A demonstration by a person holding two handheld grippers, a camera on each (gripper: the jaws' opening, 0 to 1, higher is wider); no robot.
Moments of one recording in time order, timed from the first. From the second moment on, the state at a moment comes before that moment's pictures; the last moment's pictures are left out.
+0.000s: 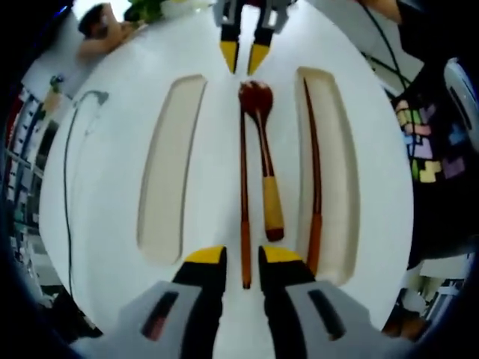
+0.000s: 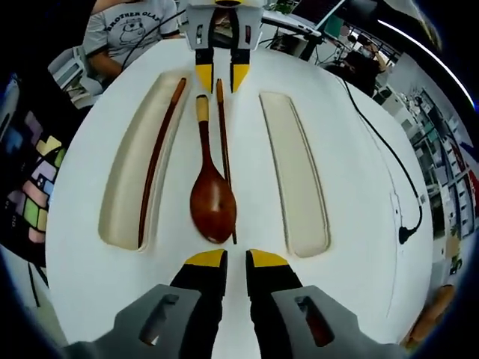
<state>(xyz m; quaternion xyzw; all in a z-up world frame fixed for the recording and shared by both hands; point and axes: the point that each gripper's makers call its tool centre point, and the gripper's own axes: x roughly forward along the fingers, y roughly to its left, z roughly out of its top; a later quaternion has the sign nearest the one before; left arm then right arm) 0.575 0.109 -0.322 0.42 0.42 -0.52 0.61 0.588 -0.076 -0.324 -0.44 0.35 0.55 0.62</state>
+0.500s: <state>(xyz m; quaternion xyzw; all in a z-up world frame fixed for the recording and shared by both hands) 0.582 0.110 -0.328 0.42 0.44 -0.52 0.60 0.588 -0.066 -0.329 -0.46 0.36 0.57 0.58</state>
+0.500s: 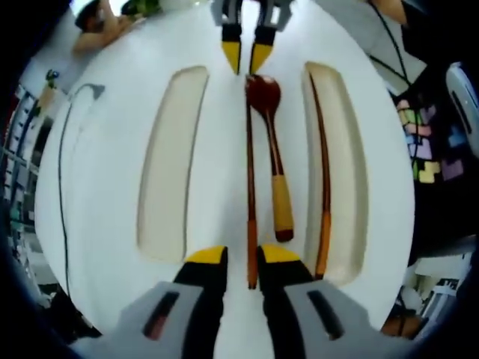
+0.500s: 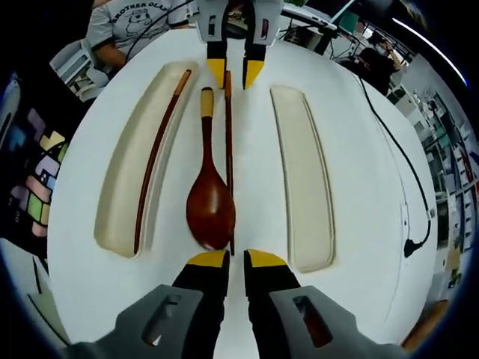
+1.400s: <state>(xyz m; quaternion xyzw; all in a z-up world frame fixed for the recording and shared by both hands) 0.587 0.107 -0.328 0.45 0.45 -0.51 0.58 0.587 -0.062 -0.330 -0.45 0.38 0.58 0.57</state>
